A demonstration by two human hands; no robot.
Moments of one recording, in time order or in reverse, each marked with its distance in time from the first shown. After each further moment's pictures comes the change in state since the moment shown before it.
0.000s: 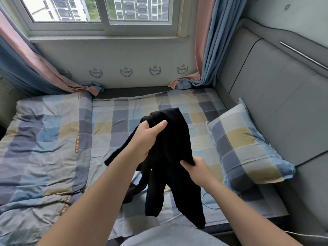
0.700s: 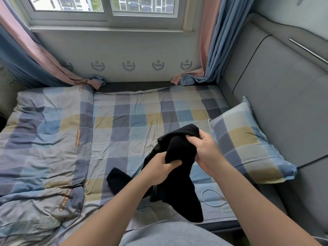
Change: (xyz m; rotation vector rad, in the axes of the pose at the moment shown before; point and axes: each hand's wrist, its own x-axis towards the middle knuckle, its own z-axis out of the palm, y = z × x) left_hand -0.019 -0.087 0.007 0.515 -0.189 -0.020; right_hand 0.010 -0.066 -0.012 0.600 -0.009 -0.079
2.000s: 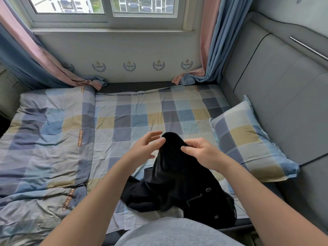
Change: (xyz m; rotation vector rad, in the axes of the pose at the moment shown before) left_hand -0.012 0.022 -0.059 -0.203 0.048 -0.069; right_hand -0.009 -0.007 -0.014 -0.543 -0.369 -0.001
